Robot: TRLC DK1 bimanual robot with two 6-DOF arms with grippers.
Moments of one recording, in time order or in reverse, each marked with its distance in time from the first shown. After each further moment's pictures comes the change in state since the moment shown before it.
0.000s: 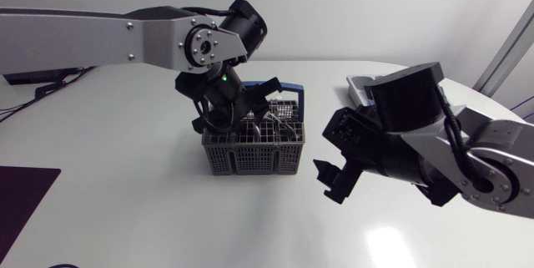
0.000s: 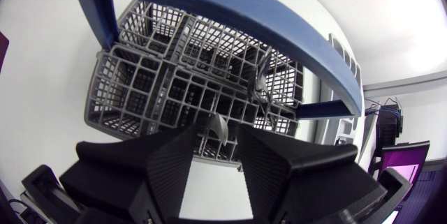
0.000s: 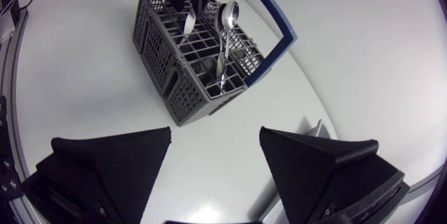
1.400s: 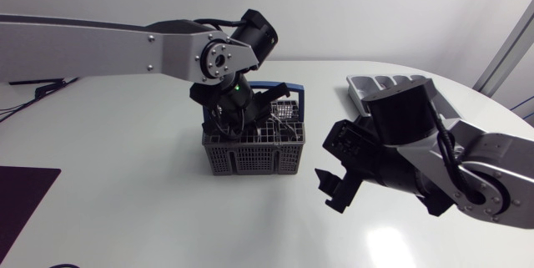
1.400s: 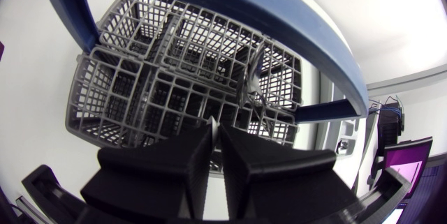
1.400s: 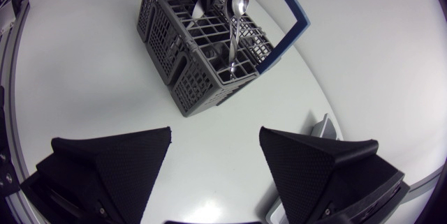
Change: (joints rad) left arm -0.029 0.039 -0.008 0.075 -0.039 0.000; right arm 0.000 0.005 -0.056 0.030 0.003 0.000
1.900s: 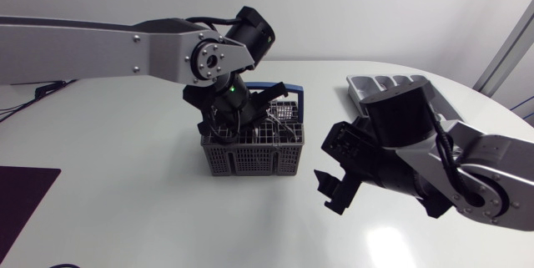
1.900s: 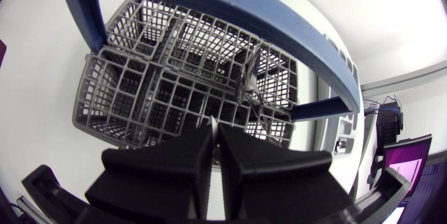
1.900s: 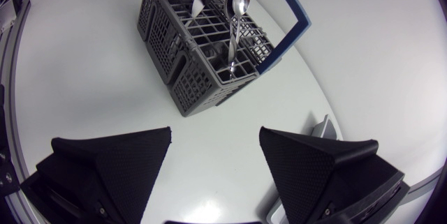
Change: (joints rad) left arm -0.008 -0.053 -0.043 0.009 -0.017 0.001; right arm 0.012 0.001 -0.003 0.004 0.008 0.000
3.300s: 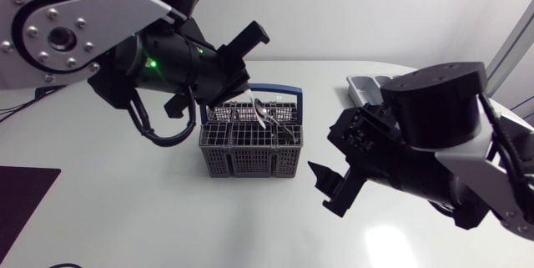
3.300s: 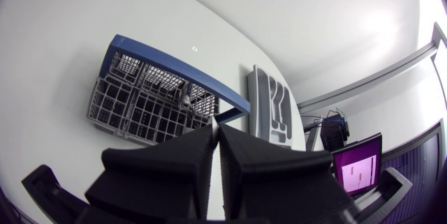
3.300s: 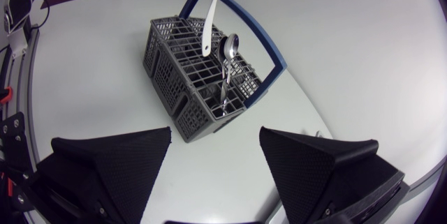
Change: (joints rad) left arm -0.040 -0.398 -0.180 0.157 -0.014 -0.035; right arm 0.106 -0.147 0.051 -0.081 0.025 0.093
